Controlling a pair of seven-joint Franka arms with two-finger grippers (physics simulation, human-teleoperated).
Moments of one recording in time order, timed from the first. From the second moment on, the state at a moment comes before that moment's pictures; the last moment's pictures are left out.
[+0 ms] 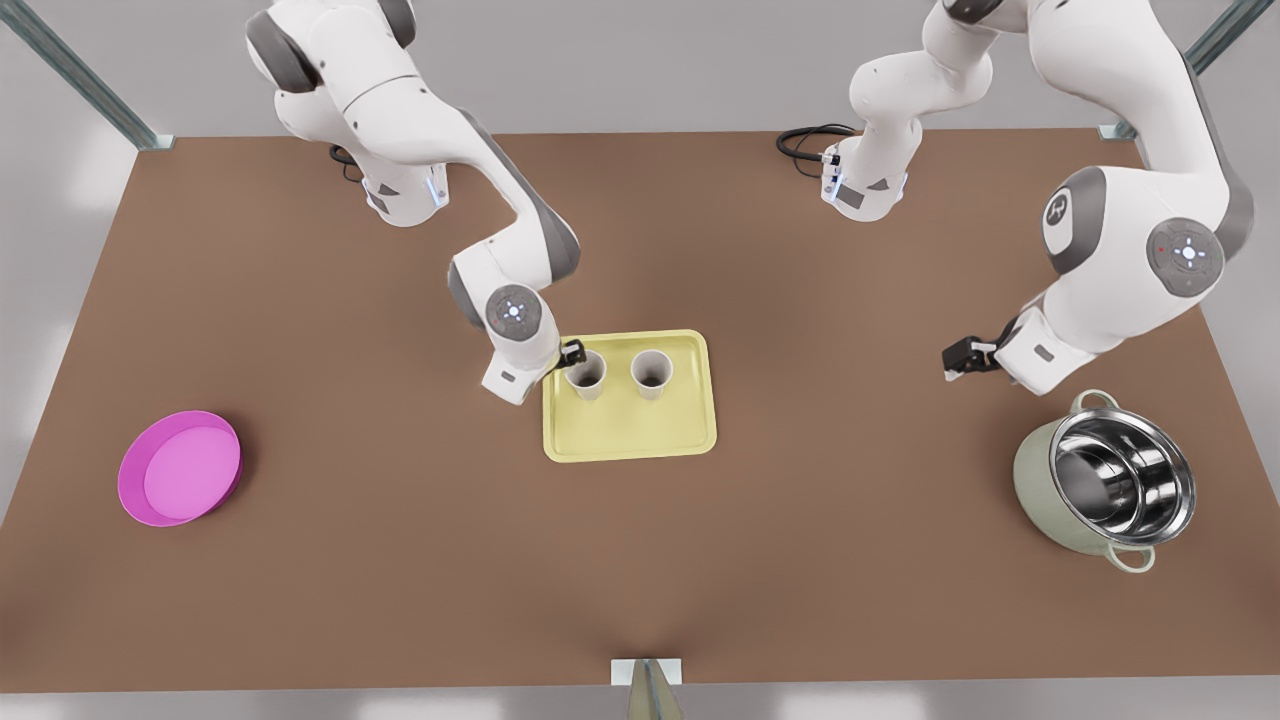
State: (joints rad) left arm 0.18 0.19 -0.29 -1.50 0.01 1.64 -0.06; right arm 0.67 0.41 -0.06 -1.74 0.10 2.02 0.33
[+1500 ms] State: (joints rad) left arm -0.50 0.59 -0.29 -1.66 0.25 2.18 -0.82; right arm 0.03 0.49 -0.03 -1.79 0.05 2.20 0.26
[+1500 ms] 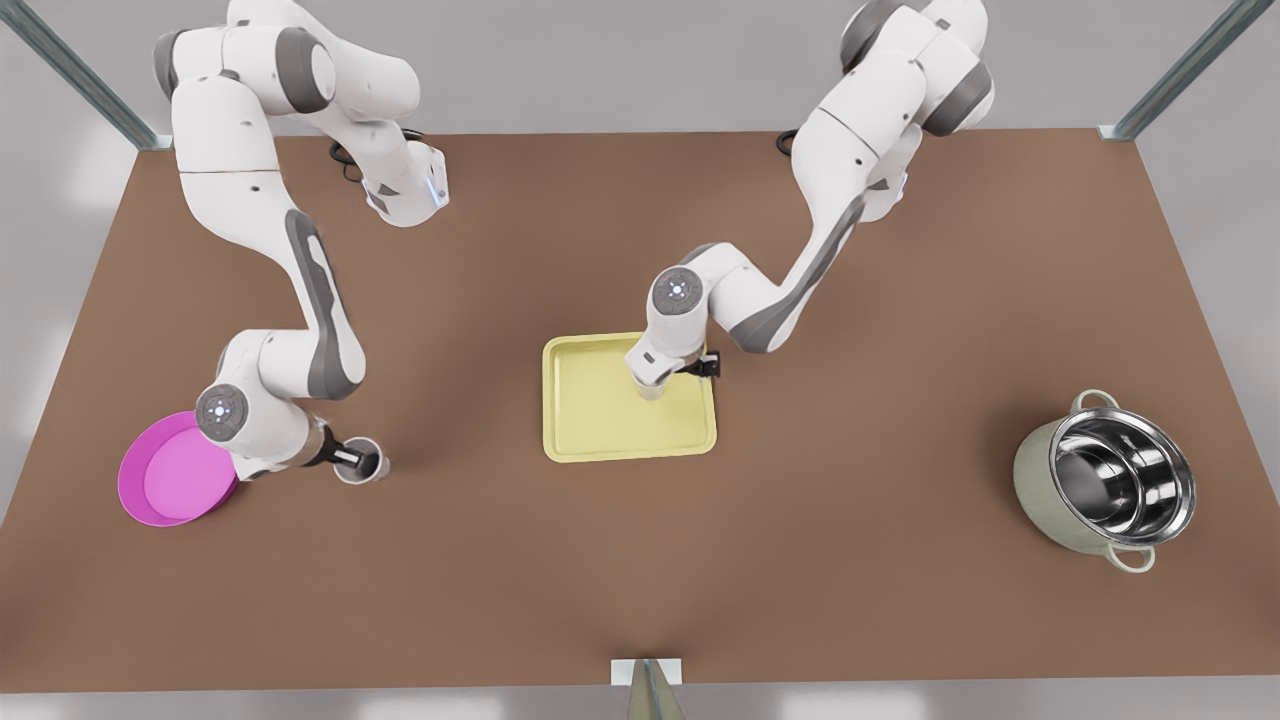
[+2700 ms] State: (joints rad) left arm -0.25 0.53 -0.30 -1.70 0.30 2.33 -1.04; right arm 0.05 0.36 0.06 -1.37 -0.01 1.57 -0.14
